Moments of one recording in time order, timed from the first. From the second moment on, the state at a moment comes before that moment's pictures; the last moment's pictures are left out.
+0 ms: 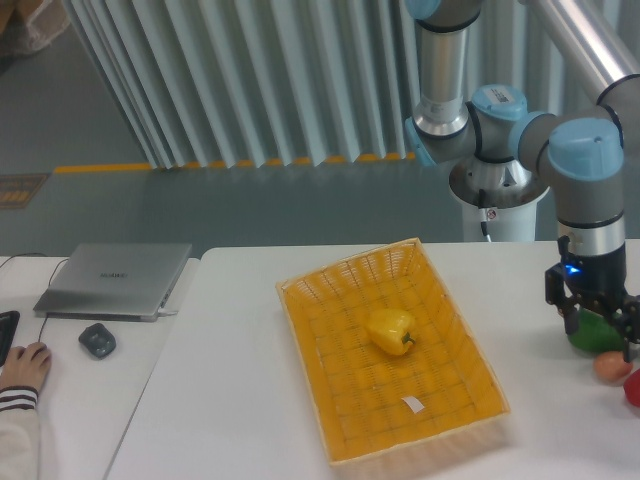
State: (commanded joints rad) arm 2.48 -1.91 -1.53 -1.02 1.66 1.16
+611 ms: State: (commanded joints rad) arm 2.50 -1.96 -1.50 -1.02 1.75 1.38
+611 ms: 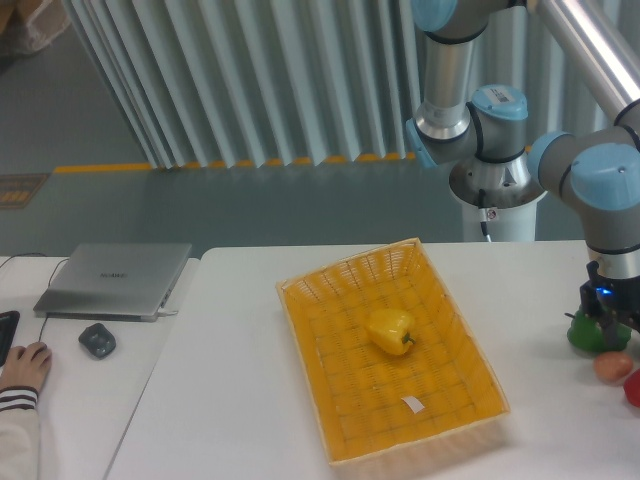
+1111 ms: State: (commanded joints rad) arm 2.52 -2.00 -1.48 -1.02 1.75 1.44
